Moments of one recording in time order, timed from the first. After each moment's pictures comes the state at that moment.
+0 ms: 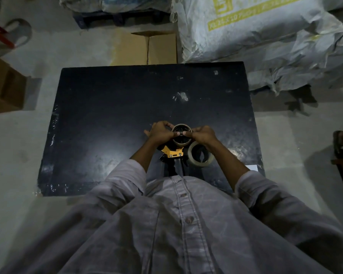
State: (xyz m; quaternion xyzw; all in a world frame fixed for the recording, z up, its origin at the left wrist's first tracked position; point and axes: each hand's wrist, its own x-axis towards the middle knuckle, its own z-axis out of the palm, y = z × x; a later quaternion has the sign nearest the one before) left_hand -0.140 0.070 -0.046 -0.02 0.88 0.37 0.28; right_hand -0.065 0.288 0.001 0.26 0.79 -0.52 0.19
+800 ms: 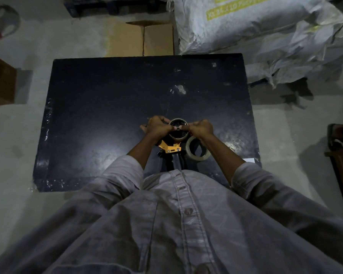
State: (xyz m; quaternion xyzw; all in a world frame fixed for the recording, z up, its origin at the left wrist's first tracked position) left_hand -0.139 0.068 -0.070 -0.10 0.85 0.43 0.28; right_hand -0.066 0.280 -0.009 0.32 0.78 -0.51 0.15
